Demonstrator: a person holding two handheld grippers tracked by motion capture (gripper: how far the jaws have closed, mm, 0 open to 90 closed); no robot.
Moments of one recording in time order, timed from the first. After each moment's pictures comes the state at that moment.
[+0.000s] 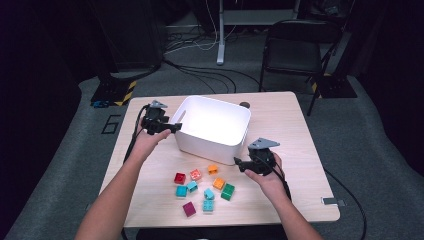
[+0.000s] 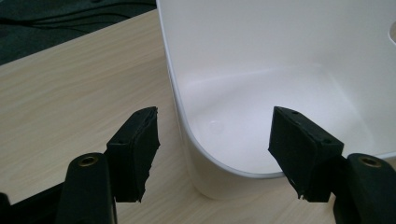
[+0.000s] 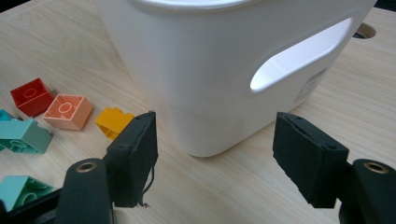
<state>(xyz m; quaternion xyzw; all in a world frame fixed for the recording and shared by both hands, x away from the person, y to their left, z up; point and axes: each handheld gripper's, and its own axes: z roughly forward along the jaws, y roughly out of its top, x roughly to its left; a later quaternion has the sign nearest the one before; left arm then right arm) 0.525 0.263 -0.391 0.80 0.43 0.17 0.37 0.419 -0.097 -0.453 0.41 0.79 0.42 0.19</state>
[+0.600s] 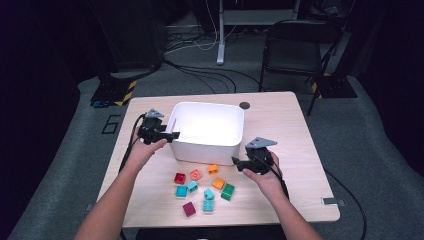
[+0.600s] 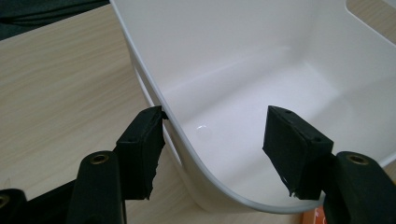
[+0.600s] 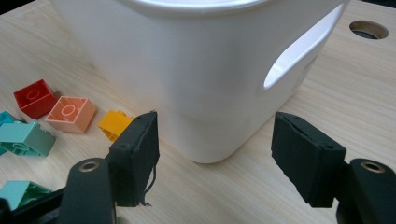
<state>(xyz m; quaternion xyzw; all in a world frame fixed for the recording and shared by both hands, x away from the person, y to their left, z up) 0.492 0.272 -0.406 0.81 0.42 0.16 0.38 0.425 -0.091 -0.455 0.40 0.79 0.42 0.18</state>
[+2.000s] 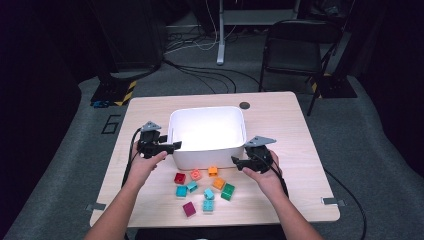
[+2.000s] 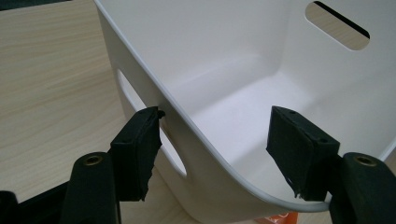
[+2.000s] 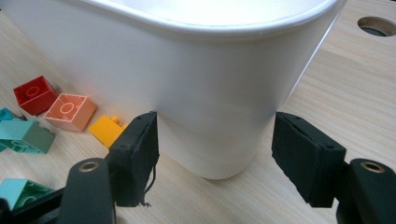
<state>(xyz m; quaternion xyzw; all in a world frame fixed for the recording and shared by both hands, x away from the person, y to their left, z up) 0.459 0.270 -0.418 0.77 0.44 0.13 0.44 0.430 -0.092 -0.456 0.40 0.80 0.41 0.17</state>
